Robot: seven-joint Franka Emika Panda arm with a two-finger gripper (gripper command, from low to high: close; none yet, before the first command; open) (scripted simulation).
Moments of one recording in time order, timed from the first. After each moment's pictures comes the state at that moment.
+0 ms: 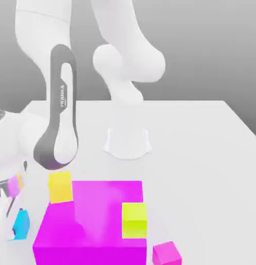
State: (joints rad) arm -0.54 0.44 -0.05 -2.41 0.08 2.85 1.59
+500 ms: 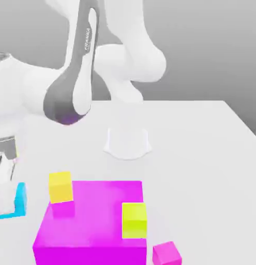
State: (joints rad) arm -0.33 0.06 0.05 -2.39 -0.02 2.52 1.65
